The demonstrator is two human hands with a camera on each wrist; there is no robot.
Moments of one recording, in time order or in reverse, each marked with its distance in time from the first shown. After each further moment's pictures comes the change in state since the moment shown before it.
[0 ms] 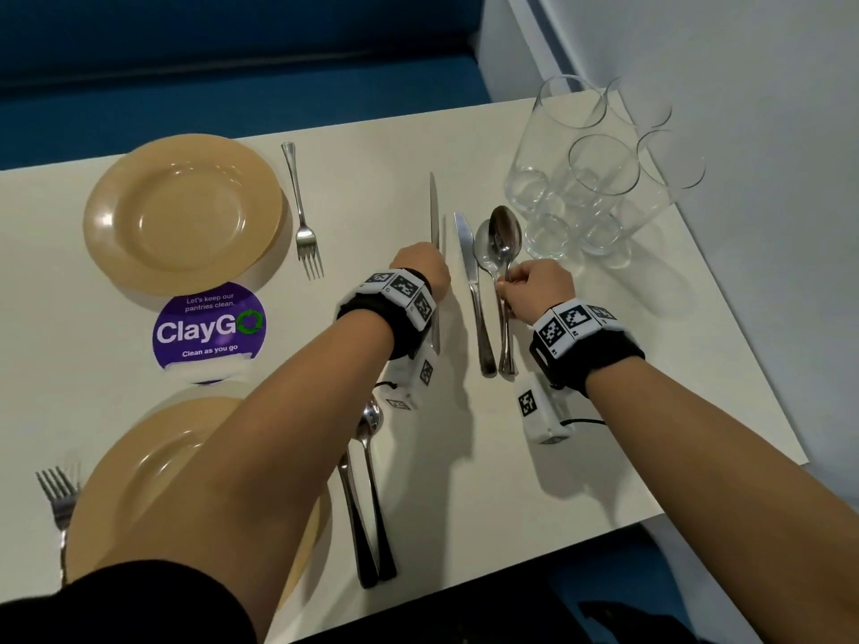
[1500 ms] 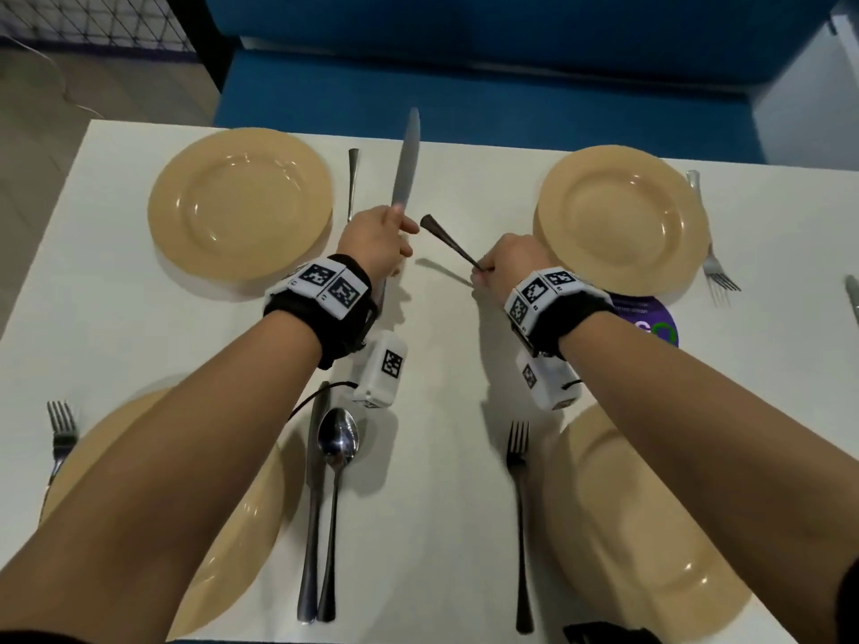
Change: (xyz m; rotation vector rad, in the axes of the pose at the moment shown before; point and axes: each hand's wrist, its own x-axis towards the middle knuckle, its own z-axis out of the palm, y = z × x) left_hand -0.117 -0.497 -0.191 -0.919 0.471 -0.133; right_hand -0.150 -0.365 0.344 -0.566 -0.268 -0.454
